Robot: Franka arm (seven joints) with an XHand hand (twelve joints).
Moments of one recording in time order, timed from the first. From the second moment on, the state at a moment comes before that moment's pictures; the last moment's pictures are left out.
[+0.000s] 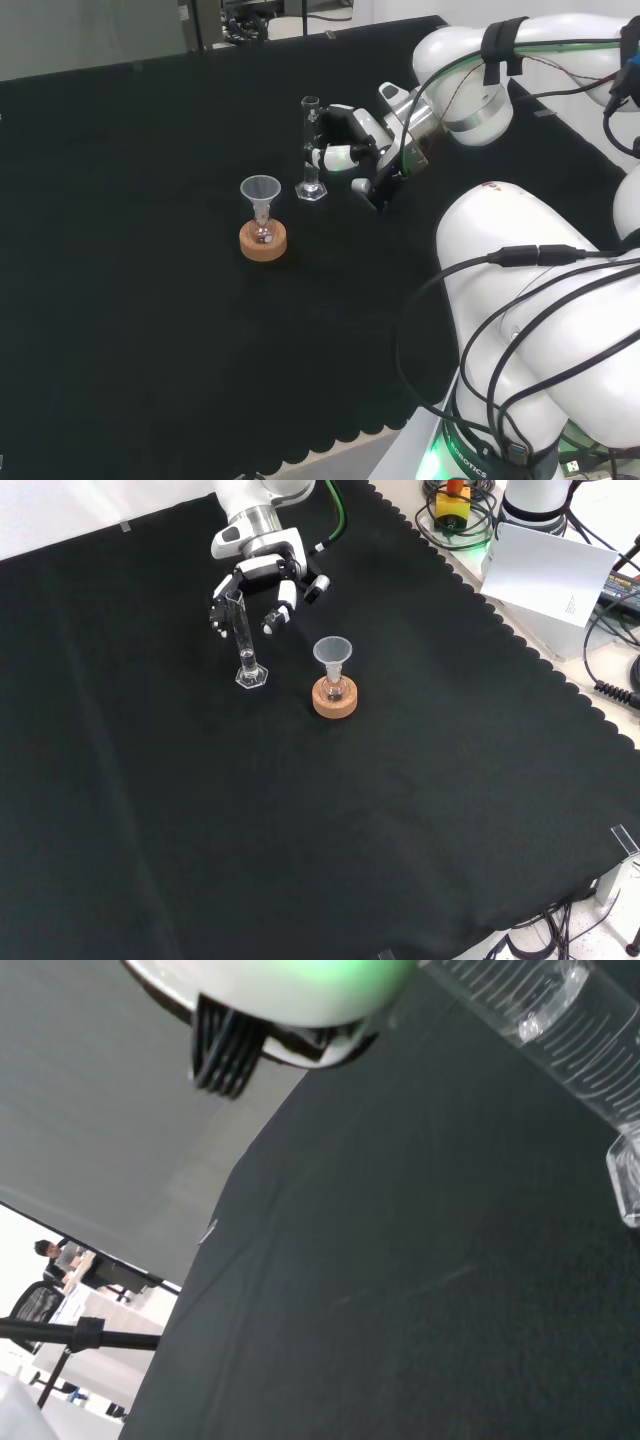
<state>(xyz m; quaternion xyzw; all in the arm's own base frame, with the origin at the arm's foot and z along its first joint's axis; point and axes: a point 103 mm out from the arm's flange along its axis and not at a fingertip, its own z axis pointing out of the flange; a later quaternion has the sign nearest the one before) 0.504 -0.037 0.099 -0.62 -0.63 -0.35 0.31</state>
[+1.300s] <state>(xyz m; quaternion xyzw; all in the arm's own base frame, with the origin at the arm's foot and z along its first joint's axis) 0.518 -0.042 0.096 -0.55 -0.65 -0.38 0.37</state>
